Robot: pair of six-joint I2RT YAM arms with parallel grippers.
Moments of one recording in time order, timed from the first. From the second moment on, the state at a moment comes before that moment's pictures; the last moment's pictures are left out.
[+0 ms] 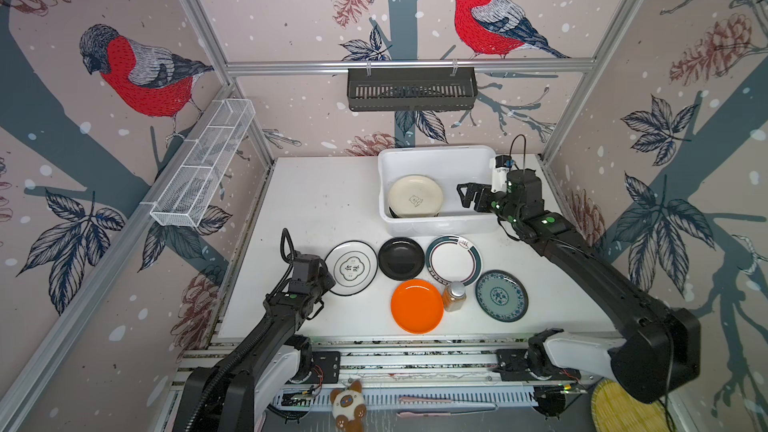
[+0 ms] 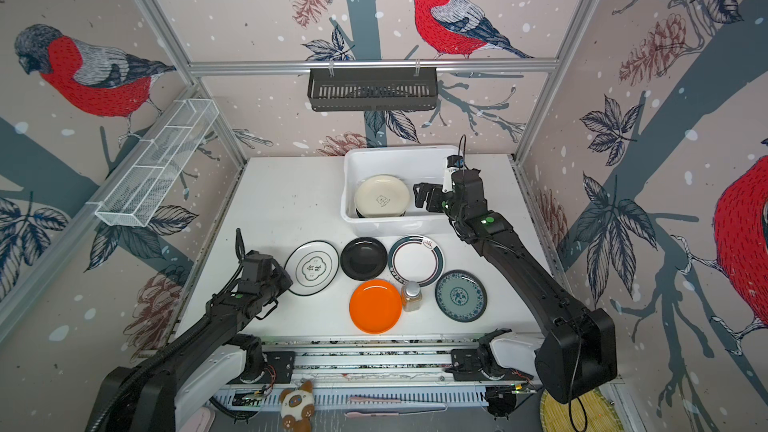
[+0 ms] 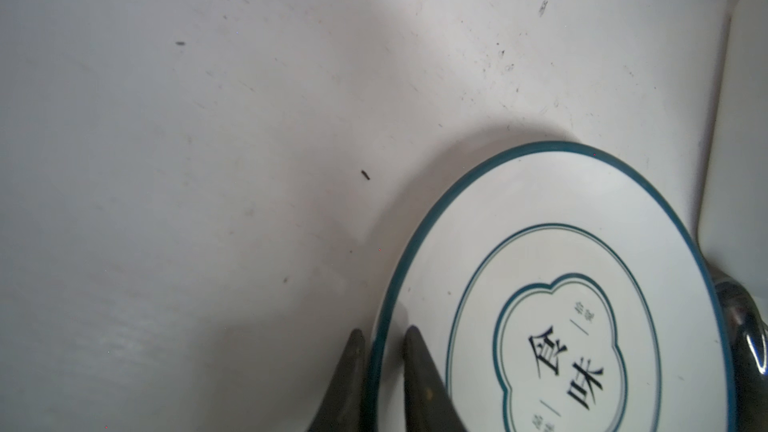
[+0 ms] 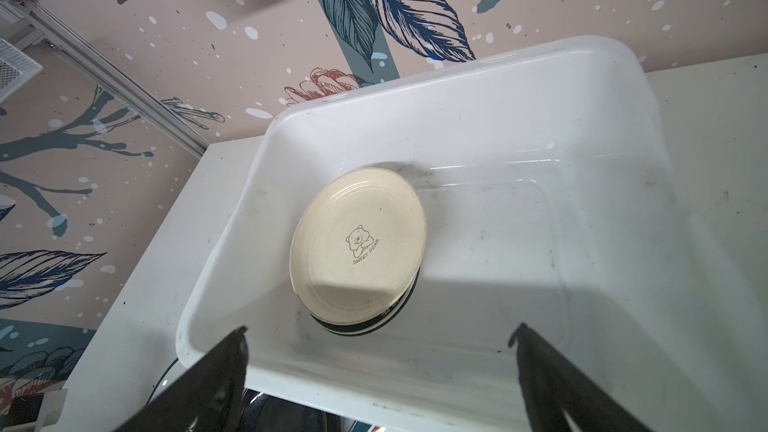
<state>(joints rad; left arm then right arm) -0.15 0.93 0.22 -0.20 -0.03 -0.79 0.37 1.25 1.04 -0.23 -0.10 0.37</state>
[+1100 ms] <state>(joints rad) -0.15 0.81 0.21 -0.23 -0.04 -0.84 0.37 1.27 1.03 -0.22 -0.10 0.40</state>
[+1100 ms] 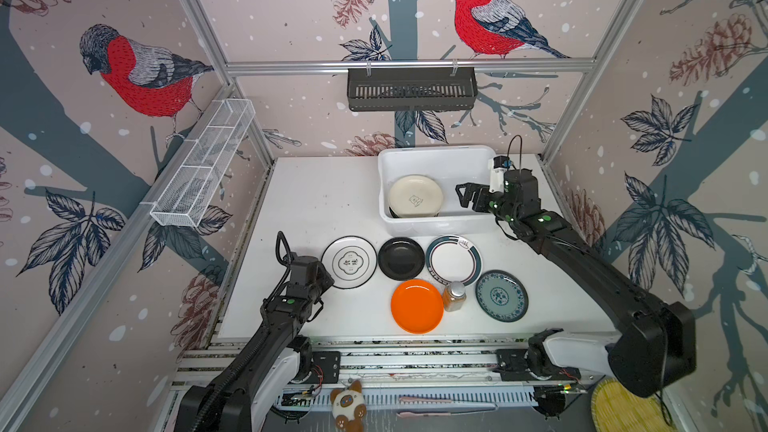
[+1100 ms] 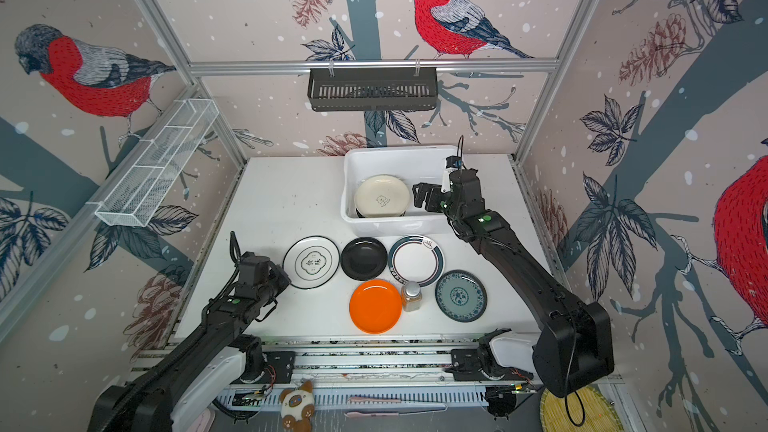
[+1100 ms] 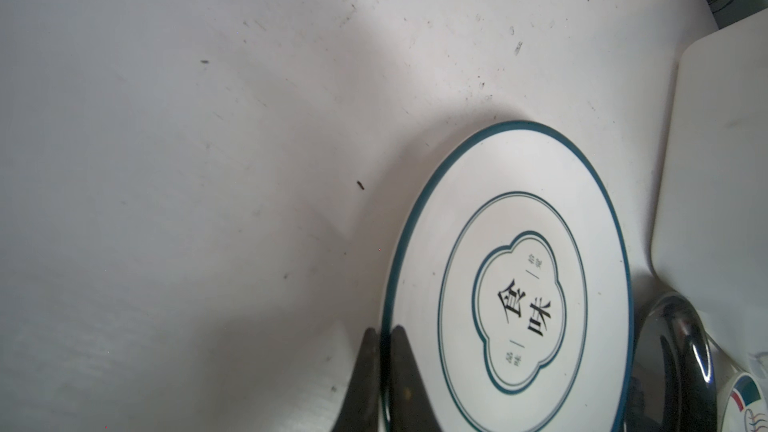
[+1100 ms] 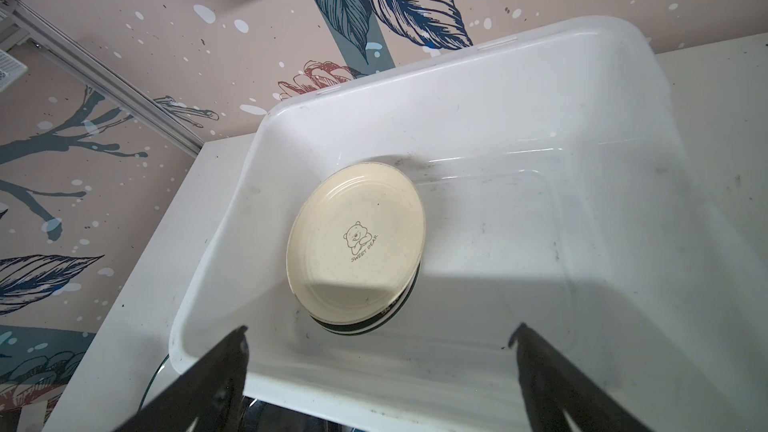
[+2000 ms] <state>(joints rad) -0.15 0.58 0.36 -0.33 -0.08 -0.88 0.39 1.26 1.01 -0.18 -0.13 0.44</state>
